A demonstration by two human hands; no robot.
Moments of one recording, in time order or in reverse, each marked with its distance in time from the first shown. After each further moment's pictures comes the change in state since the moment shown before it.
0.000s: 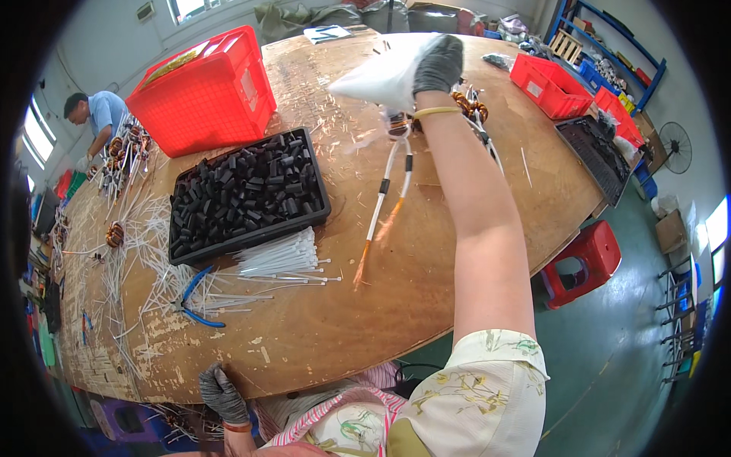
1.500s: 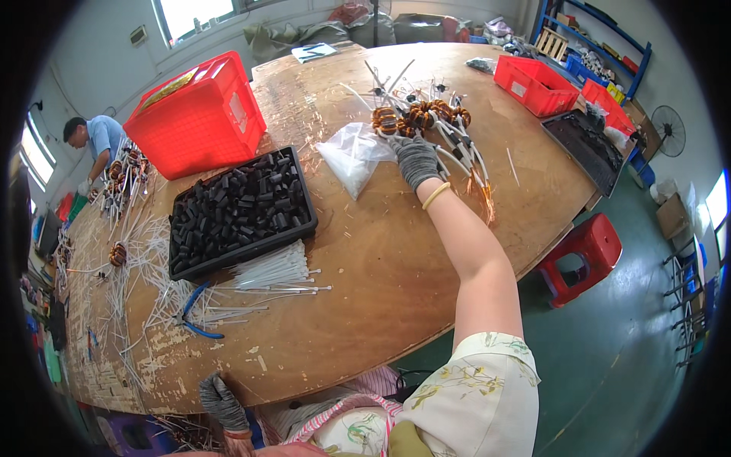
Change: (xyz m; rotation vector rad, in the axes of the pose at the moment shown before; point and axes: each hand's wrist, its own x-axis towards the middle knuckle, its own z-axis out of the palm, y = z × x) left_hand -0.001 -0.002 -0.001 0.009 0.027 0.031; right_hand -0.142 0.063 -0.060 -0.566 -1.048 -0.450
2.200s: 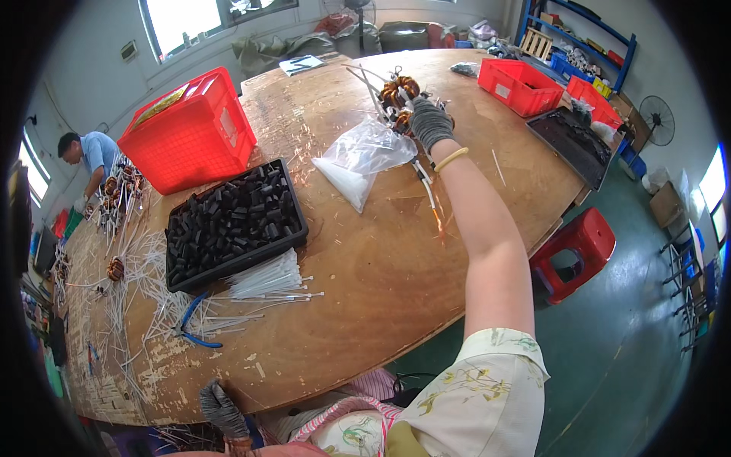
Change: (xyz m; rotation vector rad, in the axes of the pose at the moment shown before) left_hand -0.001 -0.010 -0.006 -0.059 -0.012 -0.021; right_hand 0.042 0.073 -0.085 0.397 -0.097 0.360
